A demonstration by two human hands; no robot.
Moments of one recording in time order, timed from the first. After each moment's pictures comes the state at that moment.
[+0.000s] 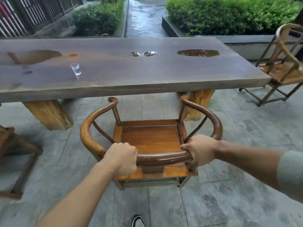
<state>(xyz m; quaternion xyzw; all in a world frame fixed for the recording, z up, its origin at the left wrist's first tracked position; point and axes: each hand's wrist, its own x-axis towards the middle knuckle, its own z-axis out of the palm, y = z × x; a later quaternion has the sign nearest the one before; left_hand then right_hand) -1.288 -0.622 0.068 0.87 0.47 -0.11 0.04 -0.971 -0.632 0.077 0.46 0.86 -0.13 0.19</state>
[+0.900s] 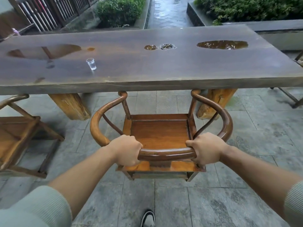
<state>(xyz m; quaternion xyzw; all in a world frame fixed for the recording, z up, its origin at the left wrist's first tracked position) -1.264 -0.579 0.082 0.88 0.42 -0.16 0.15 -0.931 -0.590 0.060 0.44 0.89 -0.08 0.10</state>
